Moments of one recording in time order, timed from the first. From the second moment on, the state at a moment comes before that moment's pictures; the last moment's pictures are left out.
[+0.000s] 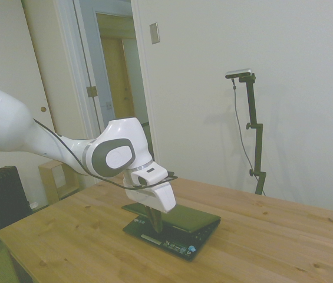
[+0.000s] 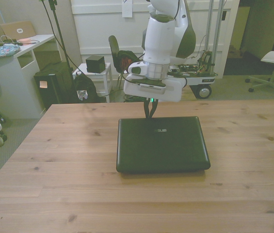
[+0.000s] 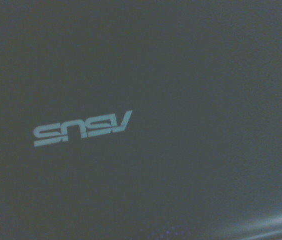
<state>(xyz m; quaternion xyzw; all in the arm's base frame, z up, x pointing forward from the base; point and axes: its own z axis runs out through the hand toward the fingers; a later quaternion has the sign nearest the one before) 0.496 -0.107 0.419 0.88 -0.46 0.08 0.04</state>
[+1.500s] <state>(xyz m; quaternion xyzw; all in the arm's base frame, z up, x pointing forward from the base) 0.539 -0.128 0.405 0.90 -0.44 0.05 0.02</state>
